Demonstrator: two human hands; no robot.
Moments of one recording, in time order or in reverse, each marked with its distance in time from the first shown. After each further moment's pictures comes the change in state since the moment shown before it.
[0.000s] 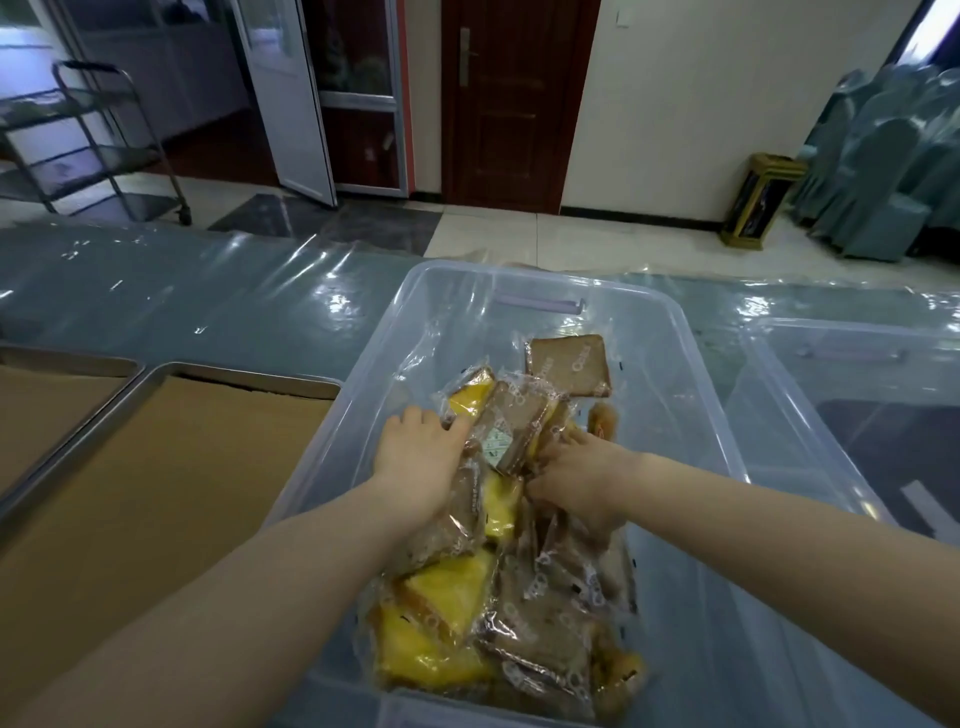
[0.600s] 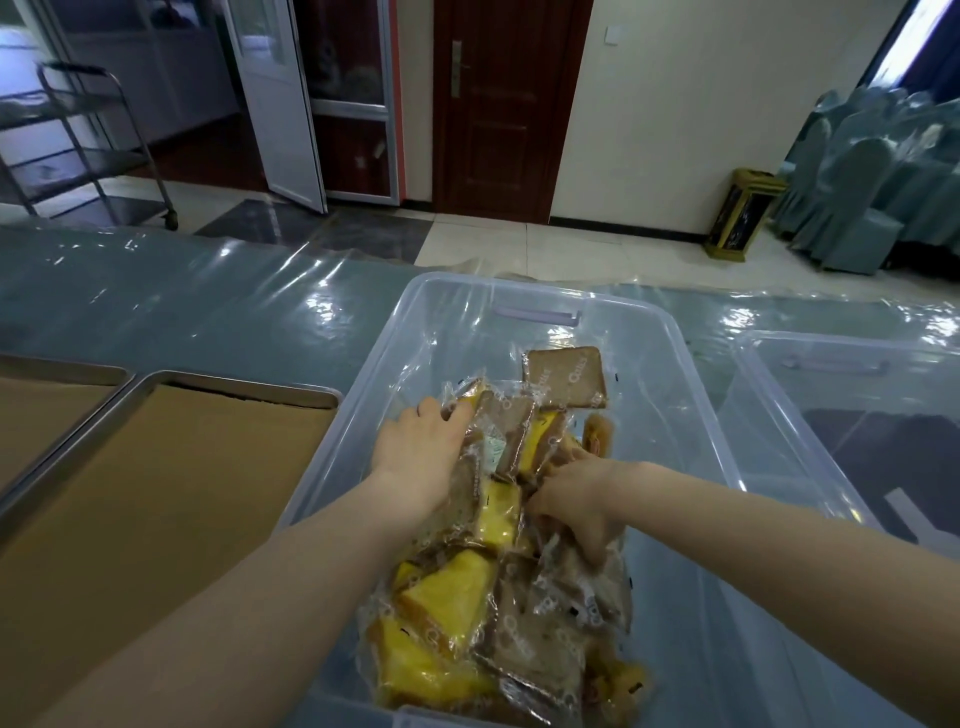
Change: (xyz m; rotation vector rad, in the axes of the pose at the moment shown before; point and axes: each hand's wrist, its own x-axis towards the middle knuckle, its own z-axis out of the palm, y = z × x) left_hand 0.003 -0.009 -0.009 -0.142 0.119 -0.022; right_hand 0.003 0.001 -0.006 0.163 -0.114 -0.021
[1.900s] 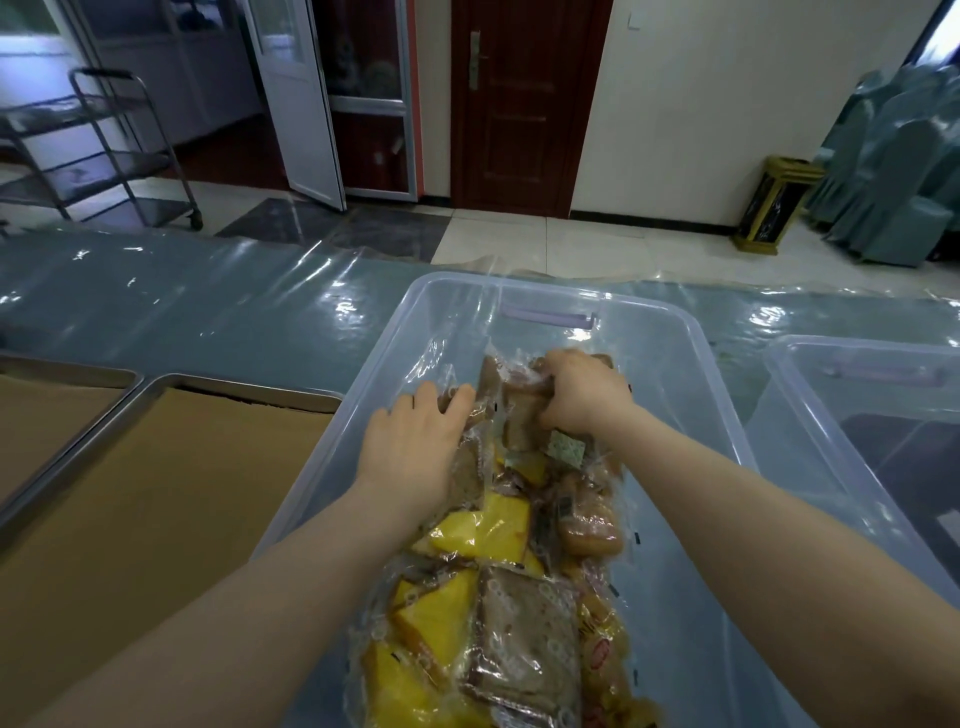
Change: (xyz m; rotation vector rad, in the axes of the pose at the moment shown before) left_hand 0.008 -0.007 -0.005 0.003 0.204 -0.041; right_hand 0.046 0.064 -0.044 0.608 0.653 0.529
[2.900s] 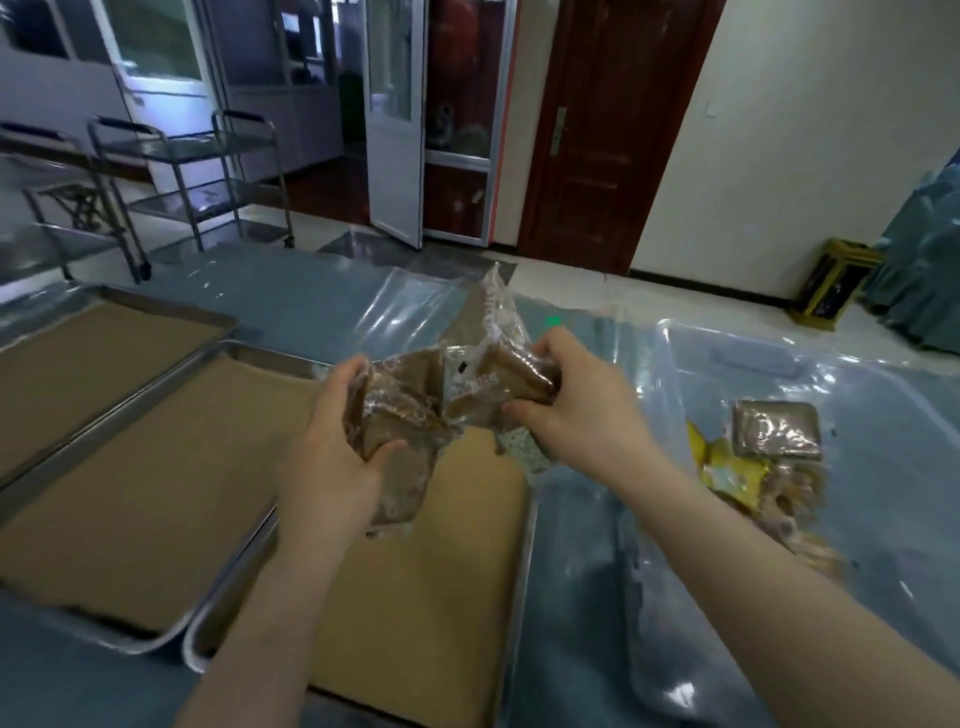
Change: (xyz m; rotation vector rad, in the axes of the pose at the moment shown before) left_hand -0.191 -0.322 -0.018 -1.001 0.475 -0.503; right_hand -0.123 -0.354 0.000 0.453 0.331 -0.348
